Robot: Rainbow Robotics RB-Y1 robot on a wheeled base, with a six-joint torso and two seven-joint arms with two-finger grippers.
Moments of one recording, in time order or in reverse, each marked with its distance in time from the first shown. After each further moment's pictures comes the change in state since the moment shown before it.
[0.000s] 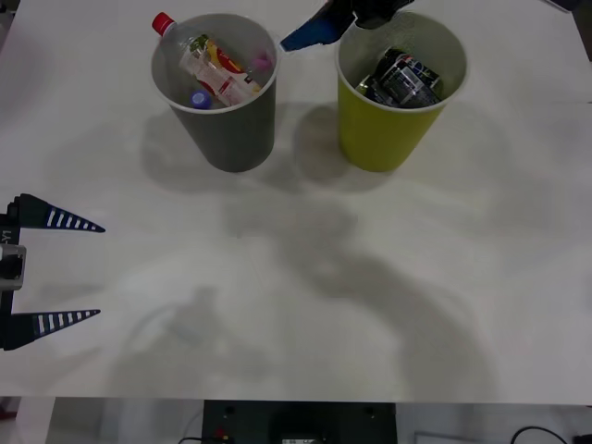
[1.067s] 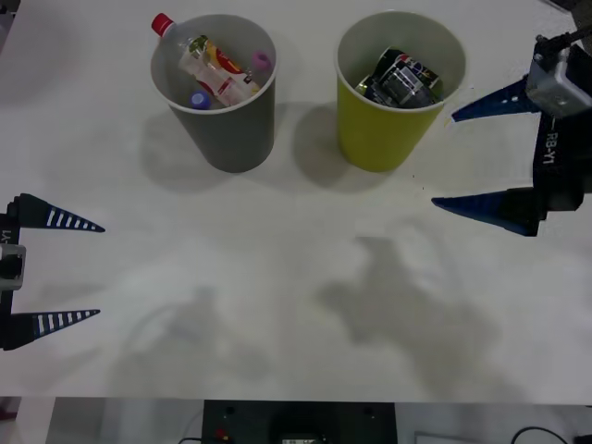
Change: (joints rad) right arm 0.948 -0.267 -0.598 -0.644 -0.273 -0.004 0.449; left arm 0.000 0.000 0.000 0.000 0.000 0.000 0.000
